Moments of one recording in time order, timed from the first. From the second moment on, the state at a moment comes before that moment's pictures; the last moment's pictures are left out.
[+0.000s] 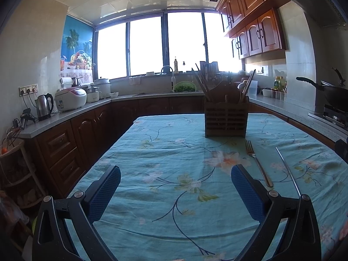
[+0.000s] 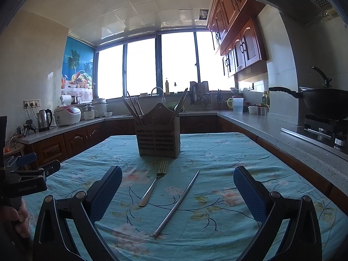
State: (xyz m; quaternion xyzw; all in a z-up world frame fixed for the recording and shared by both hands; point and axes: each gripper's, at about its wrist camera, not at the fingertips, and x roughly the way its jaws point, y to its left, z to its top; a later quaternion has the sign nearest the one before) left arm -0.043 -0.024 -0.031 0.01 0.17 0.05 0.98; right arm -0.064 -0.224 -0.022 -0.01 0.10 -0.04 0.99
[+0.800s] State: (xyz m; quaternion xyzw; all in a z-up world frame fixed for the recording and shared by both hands) left arm -0.049 -0.032 -0.028 0.00 0.17 0.05 0.98; right arm -0.065 -0.223 -0.022 -0.01 0.10 -0.03 0.99
